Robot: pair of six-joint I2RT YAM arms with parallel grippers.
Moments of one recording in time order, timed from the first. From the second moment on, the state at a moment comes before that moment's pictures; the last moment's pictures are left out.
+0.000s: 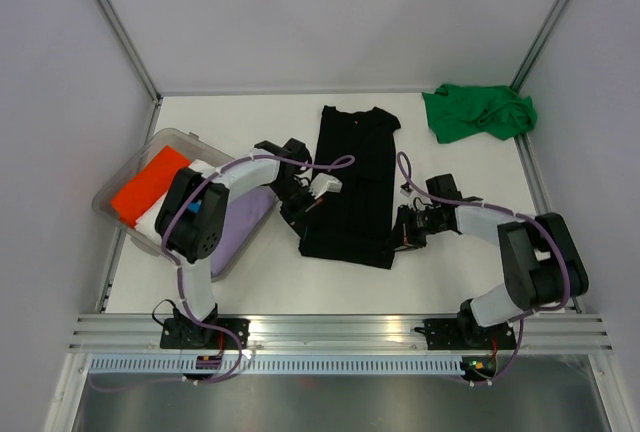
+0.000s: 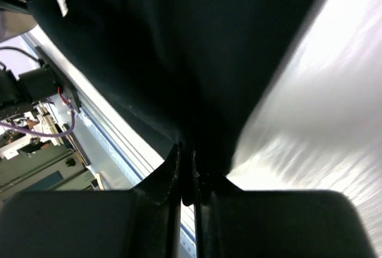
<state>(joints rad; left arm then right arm) -0.53 1.93 1.35 -1.00 0.61 0.52 0.22 1.49 0.61 -0.31 -0.78 0.33</state>
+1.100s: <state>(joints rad) -0.52 2.02 1.41 -0.96 0.50 0.41 0.33 1.38 0.55 -0.07 -0.61 0.36</state>
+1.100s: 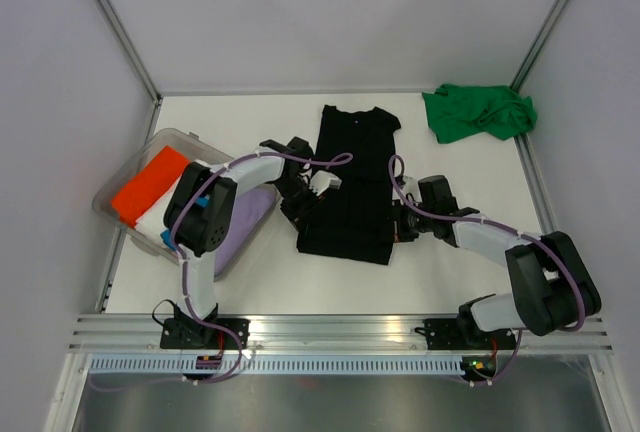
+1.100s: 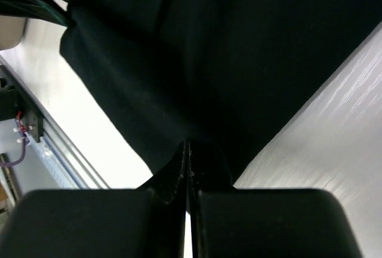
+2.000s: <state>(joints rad) -0.88 1.37 0.80 -0.44 0.18 0.82 0.33 1.47 0.55 0.01 -0.55 0.30</state>
